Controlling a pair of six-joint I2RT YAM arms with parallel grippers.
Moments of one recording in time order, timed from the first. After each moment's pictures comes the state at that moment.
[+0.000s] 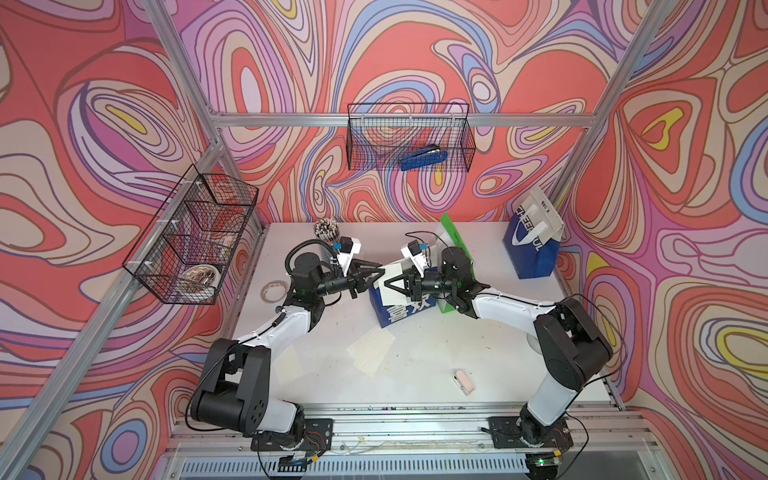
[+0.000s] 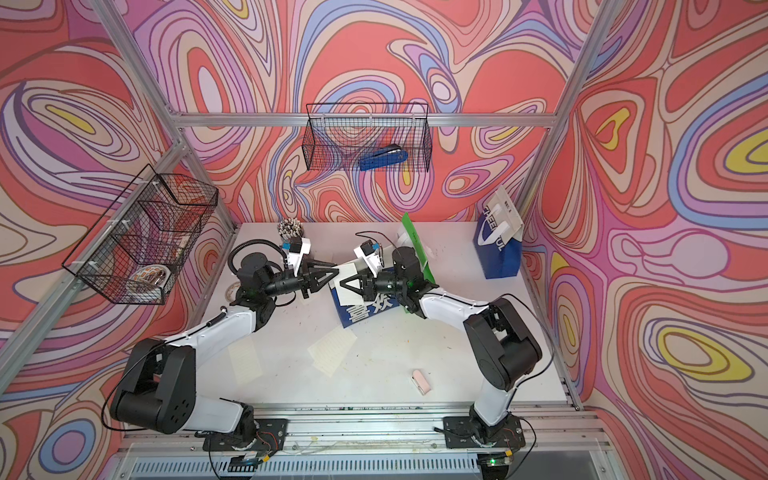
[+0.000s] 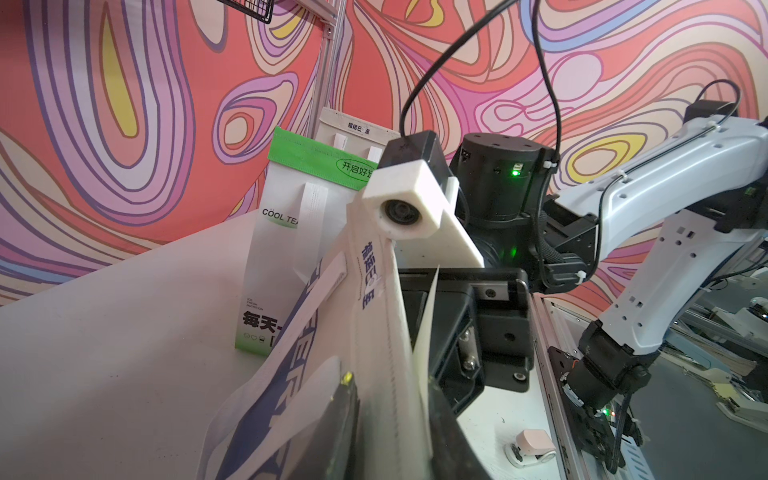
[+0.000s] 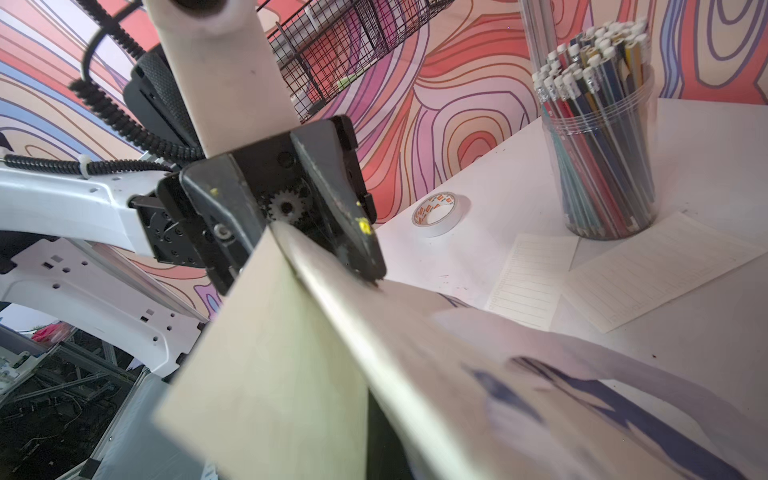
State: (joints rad) left arm -0.22 1.44 0.76 0.68 1.04 -0.30; right arm 0.54 1.74 1.04 0.52 -0.91 0.35
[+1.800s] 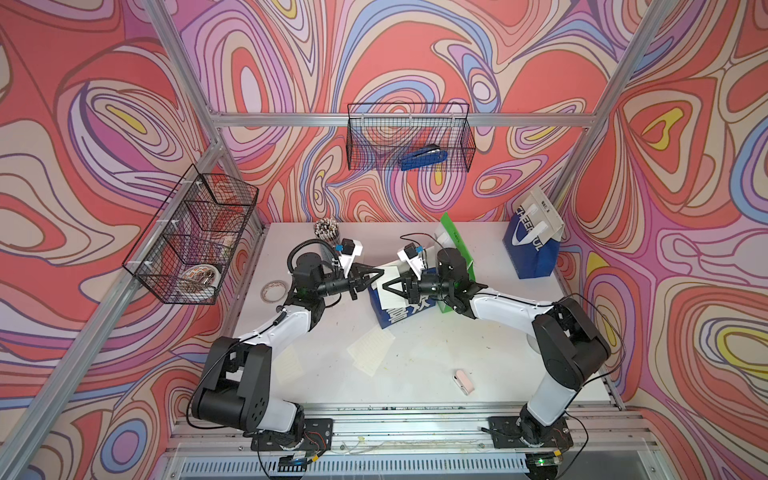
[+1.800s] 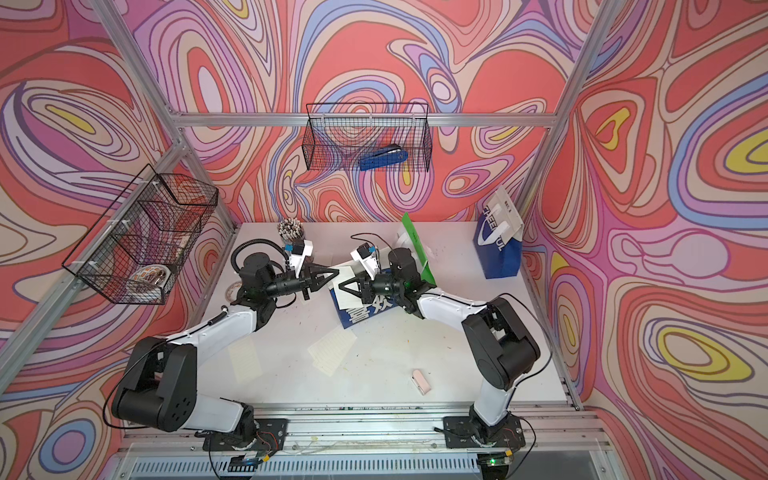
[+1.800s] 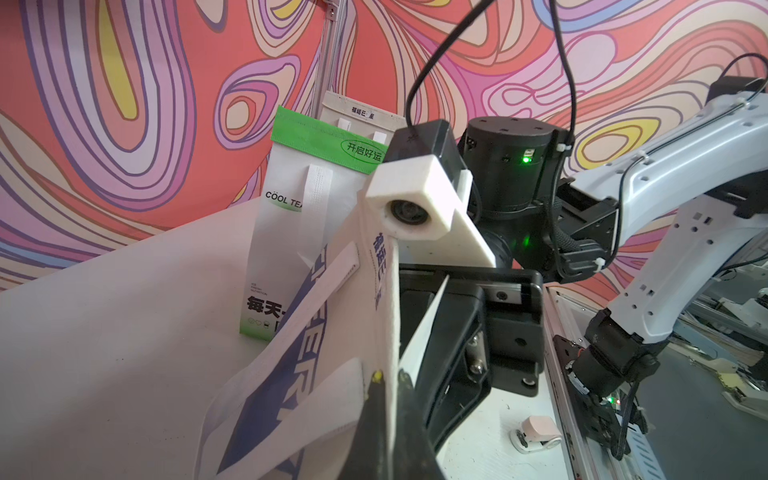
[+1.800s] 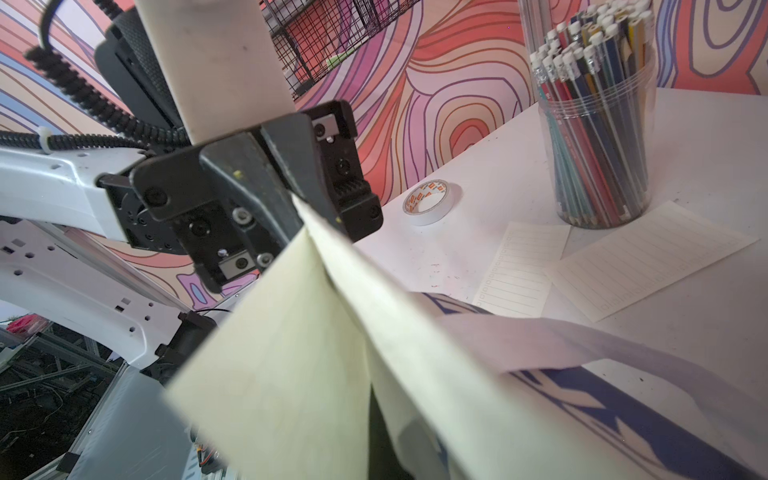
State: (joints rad) left arm -0.22 1.45 0.76 0.62 1.04 -0.24; right arm 0.56 1.75 1.05 0.44 -0.88 0.29
